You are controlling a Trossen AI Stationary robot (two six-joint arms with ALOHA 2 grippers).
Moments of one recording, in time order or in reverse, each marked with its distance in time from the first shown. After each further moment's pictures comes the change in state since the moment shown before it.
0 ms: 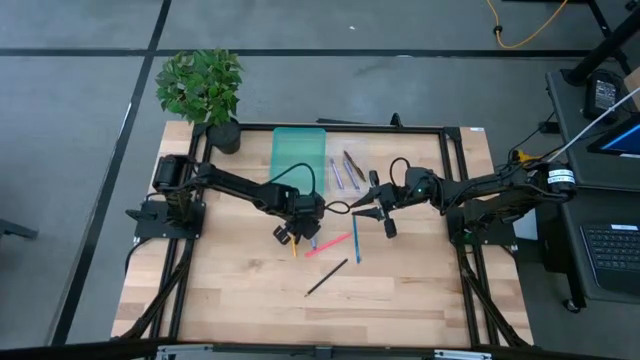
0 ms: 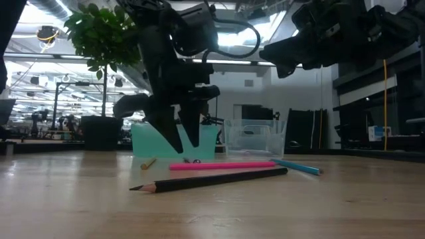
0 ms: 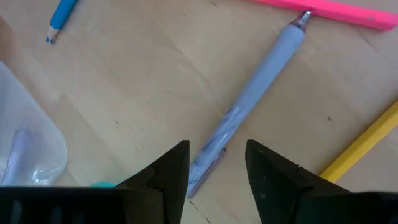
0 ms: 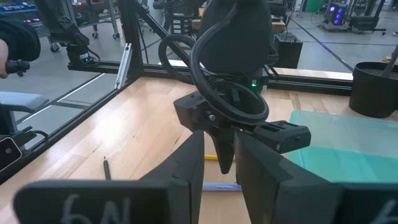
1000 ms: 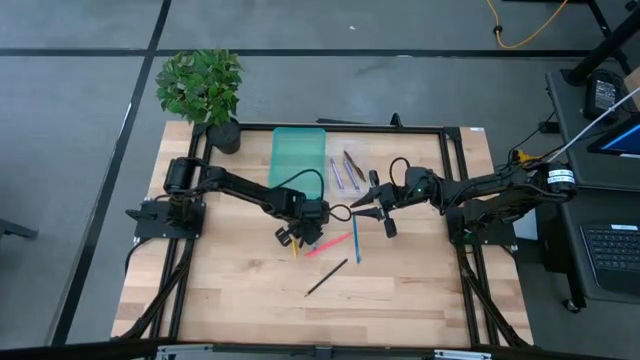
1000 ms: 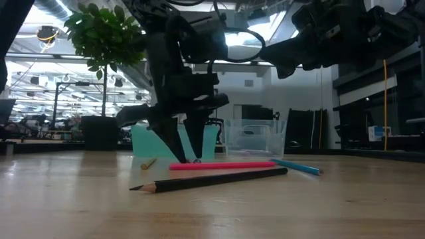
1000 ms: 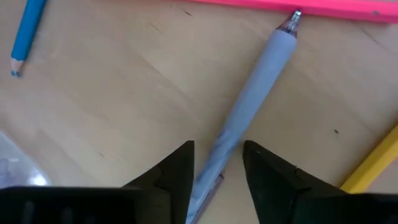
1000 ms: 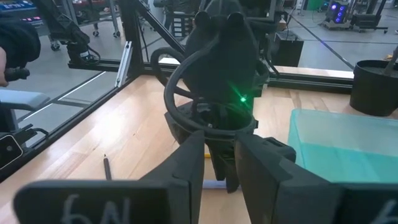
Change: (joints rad) left arm -0.012 0.113 0.060 -0.038 0.009 0.093; right arm 0.000 0.001 0.000 -0.001 -0.008 0.000
